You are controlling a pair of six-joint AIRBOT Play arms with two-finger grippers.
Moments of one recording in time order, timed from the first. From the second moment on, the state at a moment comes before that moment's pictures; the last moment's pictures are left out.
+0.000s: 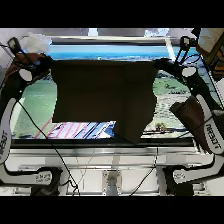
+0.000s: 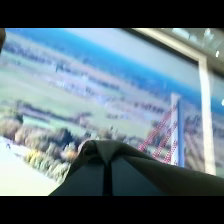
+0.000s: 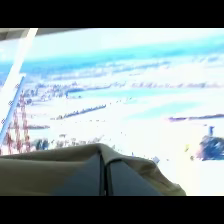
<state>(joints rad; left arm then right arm) 0.08 -1.49 1.31 1.20 -0.34 -1.57 -0.04 -1.59 1.36 -0.71 0.38 0.90</state>
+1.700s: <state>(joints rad) 0.05 -1.46 1.26 1.63 -0.76 -1.66 0.00 -1.62 1.37 -1.07 0.85 1.05</state>
